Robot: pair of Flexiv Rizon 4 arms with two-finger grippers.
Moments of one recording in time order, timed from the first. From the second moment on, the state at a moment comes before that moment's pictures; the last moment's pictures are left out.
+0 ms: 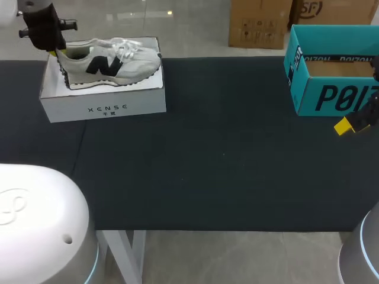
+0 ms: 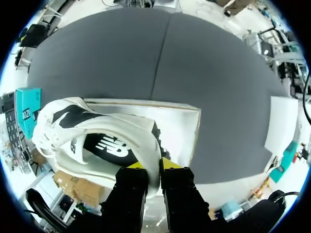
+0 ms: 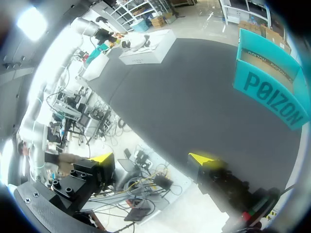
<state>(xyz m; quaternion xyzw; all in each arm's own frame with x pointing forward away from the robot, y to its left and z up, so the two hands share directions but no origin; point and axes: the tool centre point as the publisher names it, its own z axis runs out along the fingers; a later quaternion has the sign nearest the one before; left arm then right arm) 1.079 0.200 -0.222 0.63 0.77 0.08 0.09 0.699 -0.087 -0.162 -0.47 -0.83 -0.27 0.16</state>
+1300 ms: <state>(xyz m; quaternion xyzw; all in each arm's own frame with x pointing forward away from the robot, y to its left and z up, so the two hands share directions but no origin) 0.902 -0.113 -0.283 0.67 0.73 0.08 0.08 0.699 -0.087 -0.162 -0.47 -0.83 -0.27 0.16</state>
